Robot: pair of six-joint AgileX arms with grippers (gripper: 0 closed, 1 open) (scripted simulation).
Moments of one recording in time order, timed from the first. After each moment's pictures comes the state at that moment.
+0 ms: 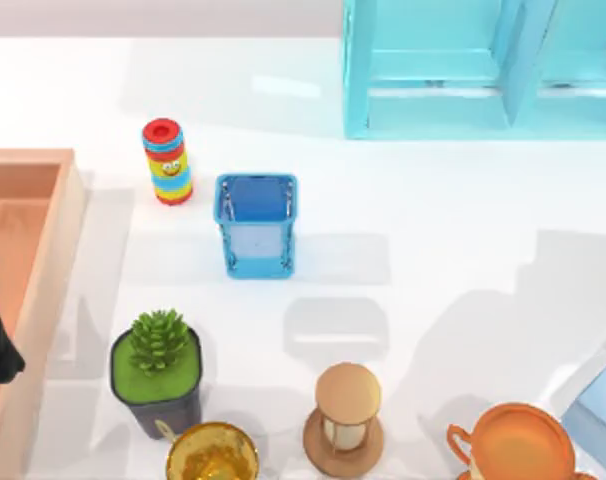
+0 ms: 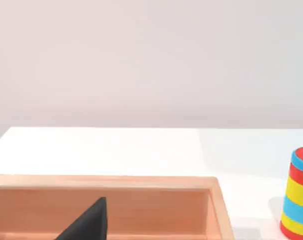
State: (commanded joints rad) left arm 0.00 0.00 0.00 0.00 0.00 0.00; right arm -0.28 1.95 1.32 -0.94 0.00 -0.26
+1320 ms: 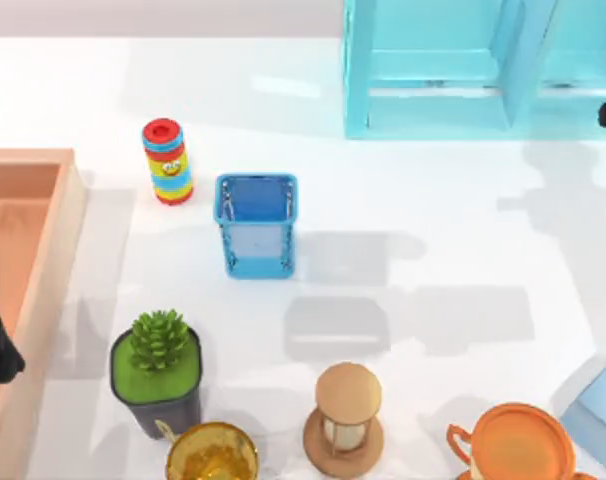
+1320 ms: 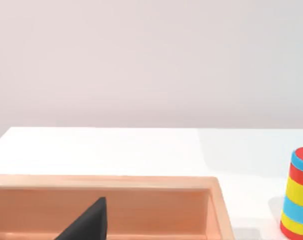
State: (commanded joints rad) left arm 0.00 0.00 0.00 0.00 0.00 0.00; right arm 0.09 1.86 1.73 -1.45 0.00 0.11
